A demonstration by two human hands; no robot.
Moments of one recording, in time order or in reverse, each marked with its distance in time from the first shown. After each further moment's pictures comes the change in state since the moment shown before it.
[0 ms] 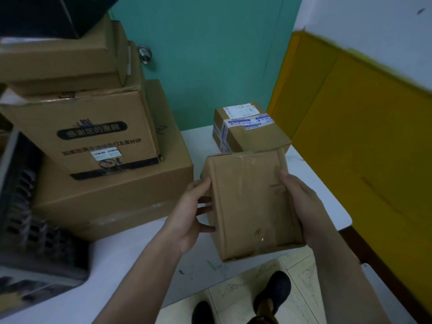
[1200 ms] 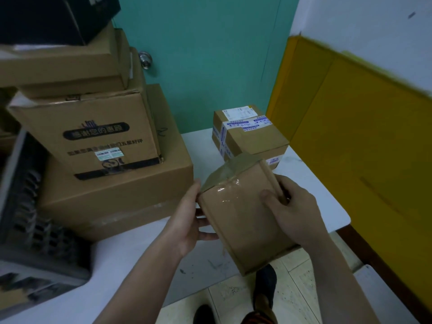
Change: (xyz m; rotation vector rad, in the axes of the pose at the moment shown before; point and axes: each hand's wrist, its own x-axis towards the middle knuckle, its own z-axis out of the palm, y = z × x) left_hand -0.015 -0.007 0.001 0.014 0.009 -0.061; right_hand -0.013 0.015 0.003 -0.535 0.063 -0.391
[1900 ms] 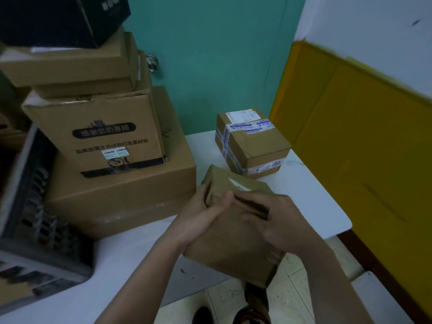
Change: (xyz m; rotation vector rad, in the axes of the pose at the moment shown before) left_hand -0.008 0.003 -0.002 0.508 -0.094 0.335; right_hand -0.002 -0.002 0.009 -0.144 -0.278 -0.360
